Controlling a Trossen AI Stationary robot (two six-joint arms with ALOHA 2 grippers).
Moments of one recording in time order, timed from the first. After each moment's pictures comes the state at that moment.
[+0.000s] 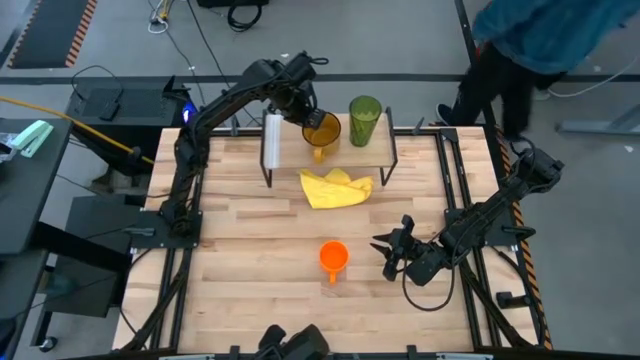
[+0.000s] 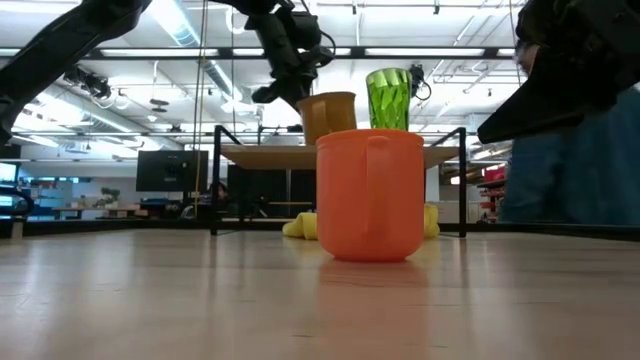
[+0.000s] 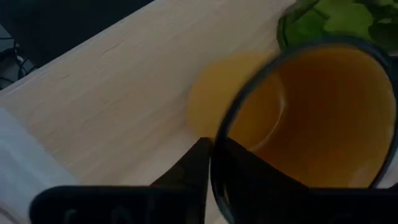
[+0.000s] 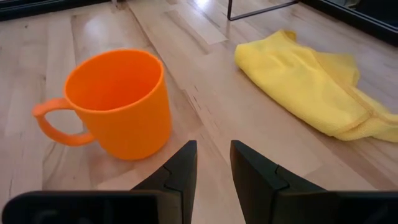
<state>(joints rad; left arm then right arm) 0.62 2.14 2.36 -1.36 0.18 -0.39 0.66 1.35 0.55 -0.08 0.88 0.78</state>
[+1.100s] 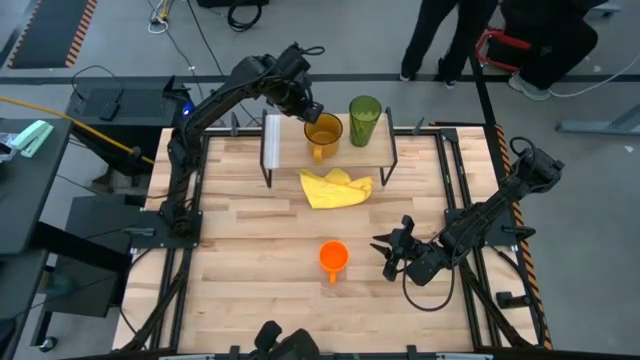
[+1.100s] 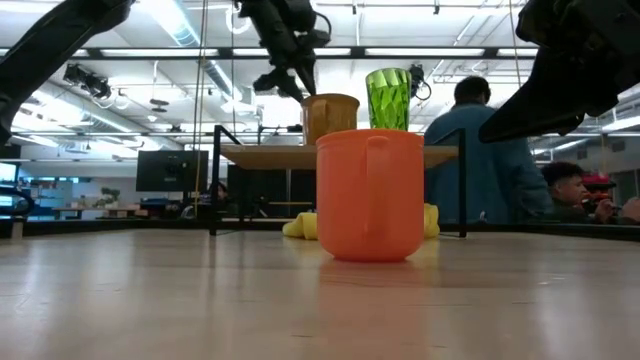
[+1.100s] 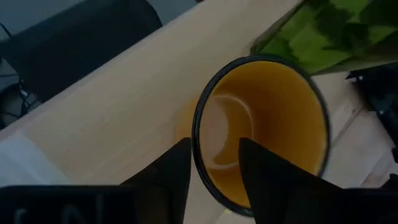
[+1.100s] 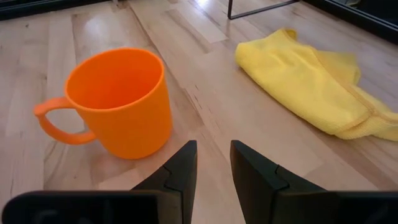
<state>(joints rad) 0.62 2.07 2.36 -1.30 0.16 -0.35 0.66 1.35 0.55 -0.08 0.88 0.79</state>
